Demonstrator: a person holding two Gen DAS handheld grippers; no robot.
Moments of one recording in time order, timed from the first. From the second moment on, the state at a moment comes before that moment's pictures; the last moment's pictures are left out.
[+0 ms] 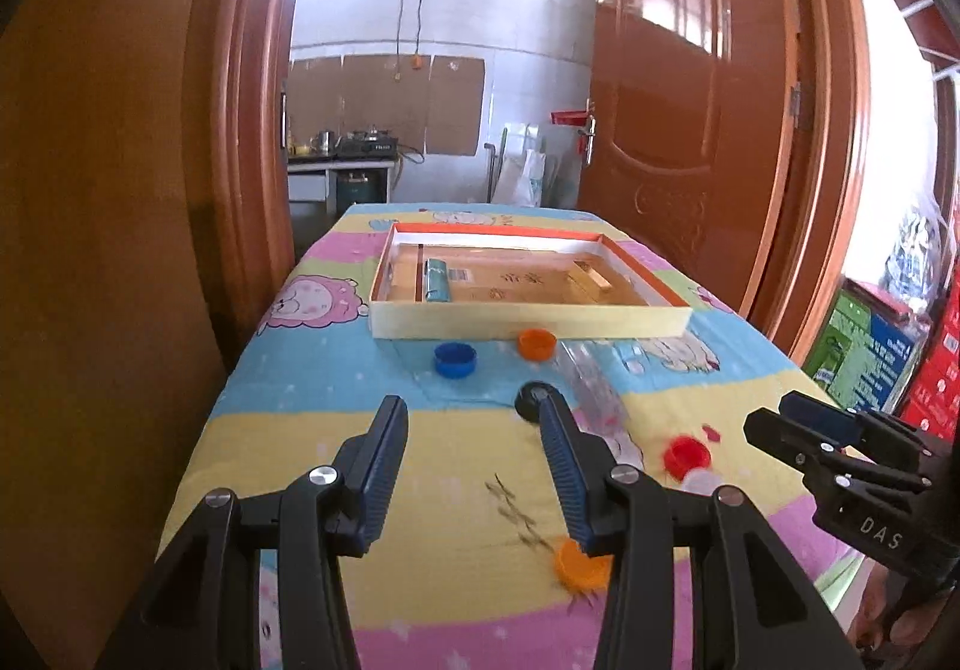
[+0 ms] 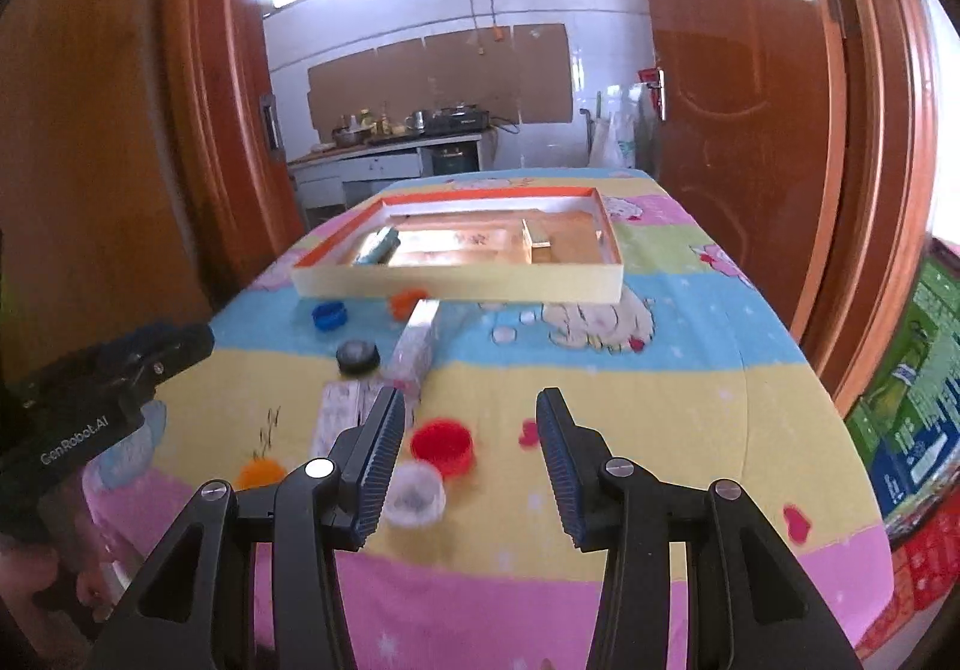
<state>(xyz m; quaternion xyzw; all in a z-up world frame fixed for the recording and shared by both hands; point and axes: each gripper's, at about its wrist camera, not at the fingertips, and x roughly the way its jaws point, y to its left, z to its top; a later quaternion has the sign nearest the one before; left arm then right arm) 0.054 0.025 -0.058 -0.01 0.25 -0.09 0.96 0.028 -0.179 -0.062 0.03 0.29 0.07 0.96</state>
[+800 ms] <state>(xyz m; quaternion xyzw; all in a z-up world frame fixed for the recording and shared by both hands) 0.028 -0.013 -0.105 0.03 0.29 -0.16 0.94 0.009 -0.171 -0.104 0.00 0.32 0.09 0.94</state>
